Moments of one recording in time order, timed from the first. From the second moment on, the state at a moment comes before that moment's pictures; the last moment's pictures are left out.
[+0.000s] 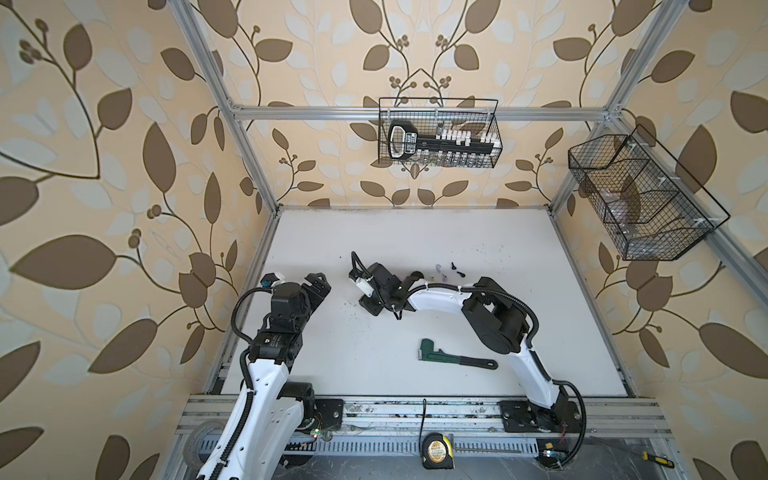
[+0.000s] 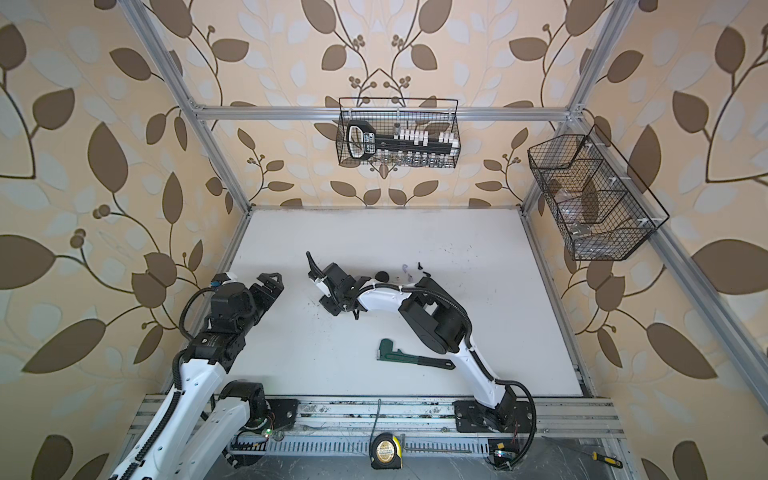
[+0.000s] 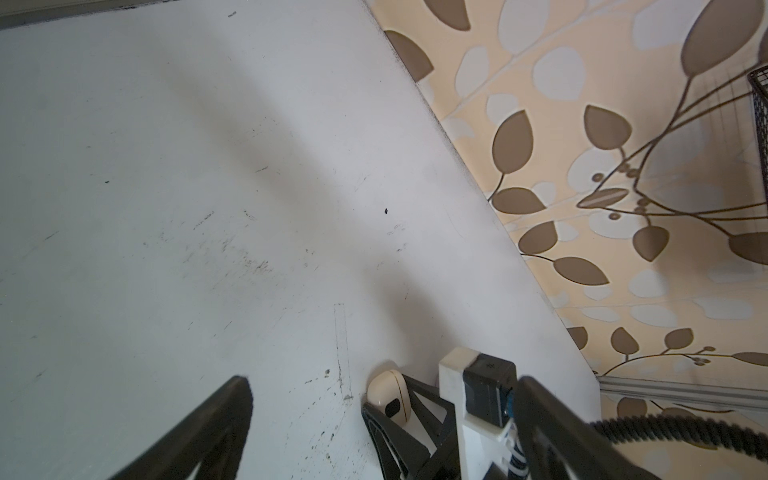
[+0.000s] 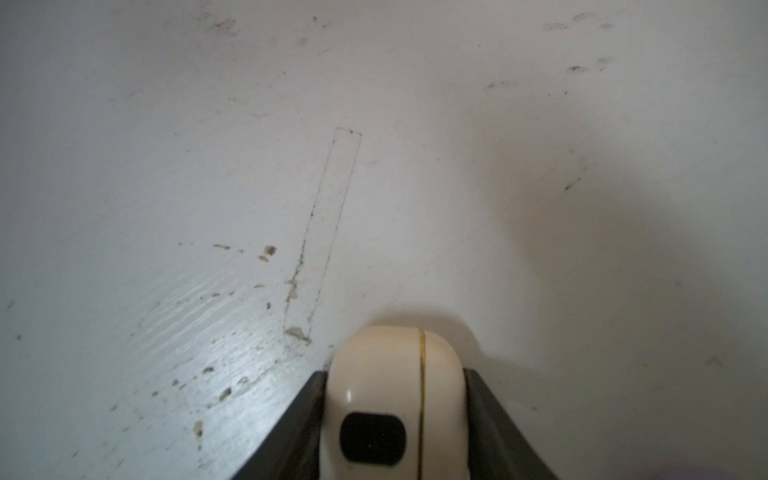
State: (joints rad) left arm -0.02 0.68 0.51 -0.35 -0.05 -0.94; right arm 0.92 2.28 1.62 -0.21 0.03 -0.05
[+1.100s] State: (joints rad) left arm -0.02 0.70 0.54 -0.42 0.17 -0.97; right arm 0.91 1.96 1.21 -0.09 0.02 -0.09
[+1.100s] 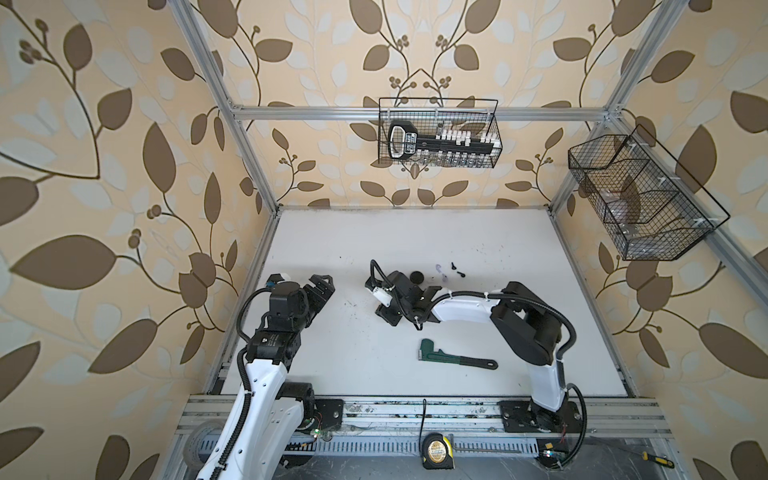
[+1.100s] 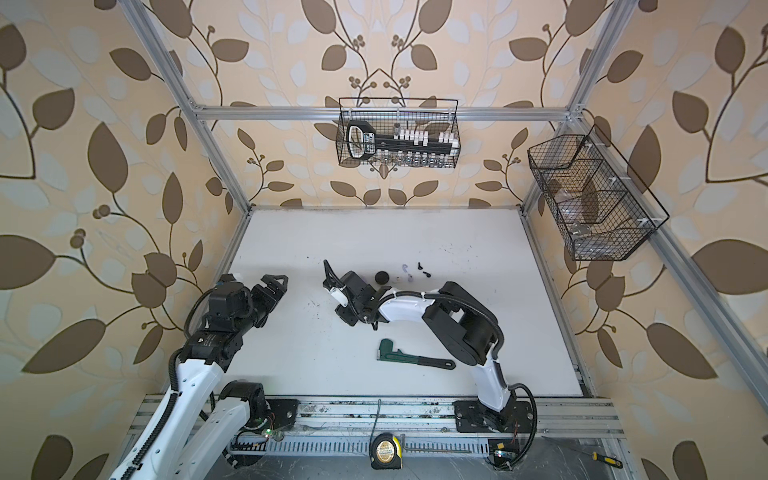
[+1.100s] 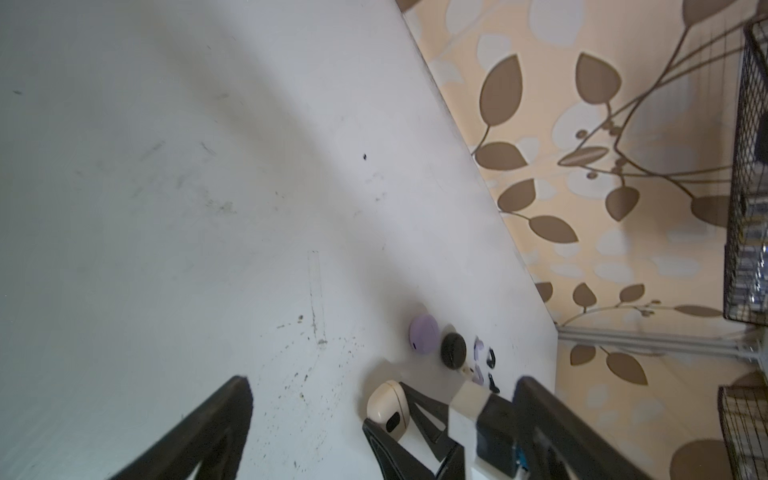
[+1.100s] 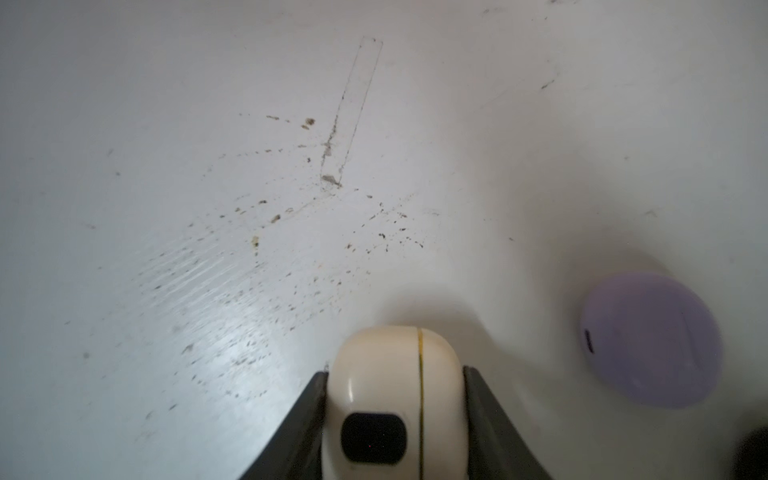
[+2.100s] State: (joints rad) left arm -0.02 0.95 0.71 -0.13 0.56 -0.57; right arm 0.83 1.49 0.89 0.29 0.01 -0.56
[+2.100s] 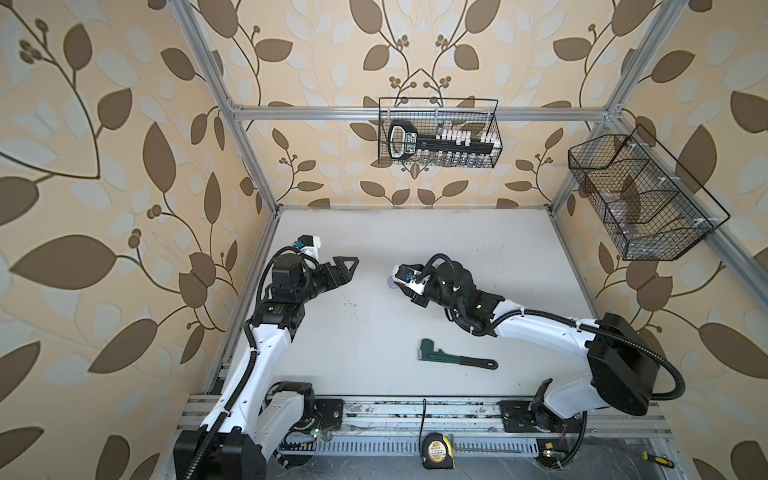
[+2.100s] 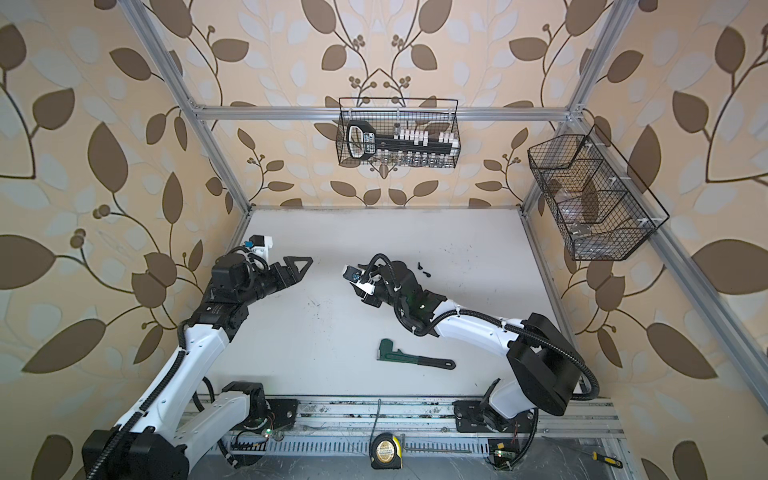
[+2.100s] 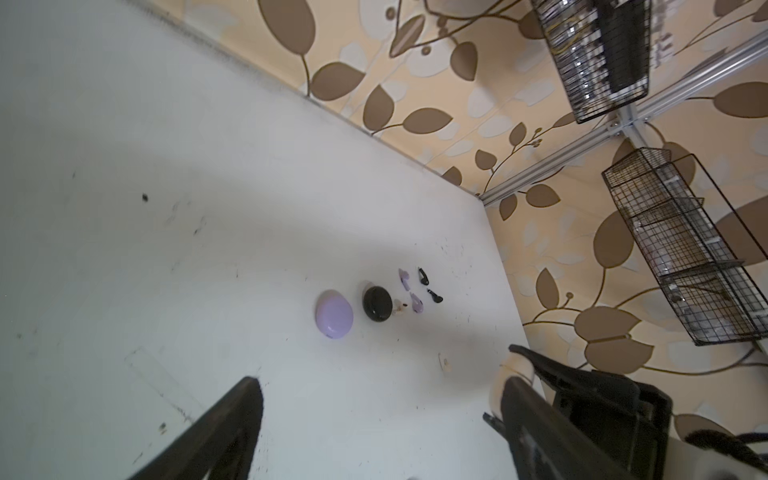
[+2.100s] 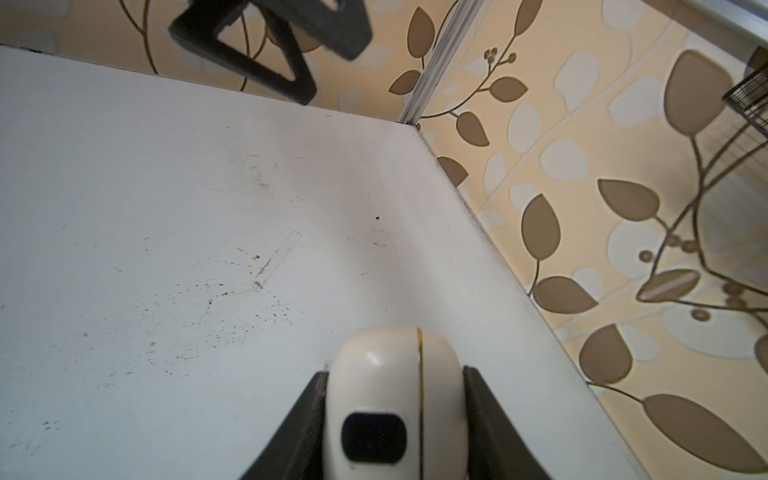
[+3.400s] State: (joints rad) left arm -0.37 0.89 0.68 -0.08 0.81 -0.28; right arm 0.94 1.17 0.68 0.47 0.02 -0.77
